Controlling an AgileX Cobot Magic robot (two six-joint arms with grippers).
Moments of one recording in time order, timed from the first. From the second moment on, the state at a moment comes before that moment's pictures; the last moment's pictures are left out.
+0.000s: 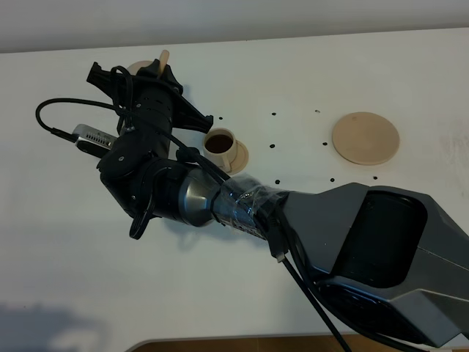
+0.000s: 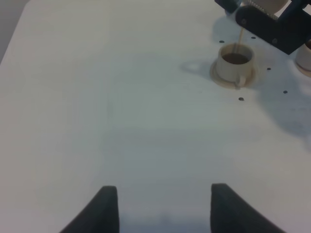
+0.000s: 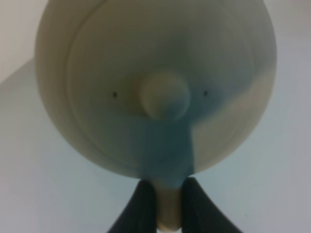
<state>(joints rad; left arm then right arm) 0.03 0.00 -0.51 -0.03 1.04 0.09 0.94 2.52 -2.09 -1.49 0.95 -0.75</state>
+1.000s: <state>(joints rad) 0.03 0.00 -0.51 -0.03 1.04 0.09 0.95 2.46 -2.09 -1.14 1.13 -0.42</state>
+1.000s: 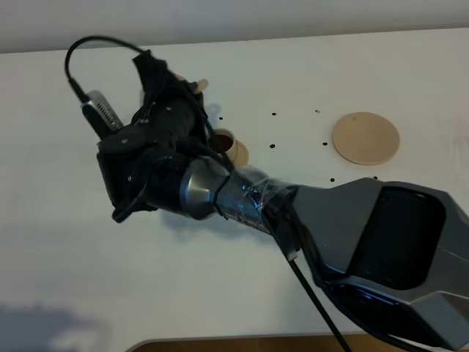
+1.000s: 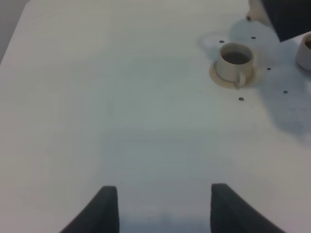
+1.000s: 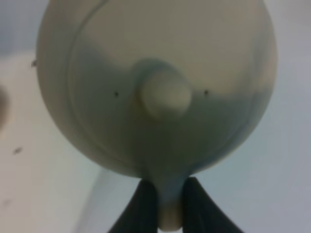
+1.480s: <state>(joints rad) 0.03 0.00 -0.51 -0.03 1.04 0.09 0.95 2.34 -2.10 -0.63 1.22 -0.15</state>
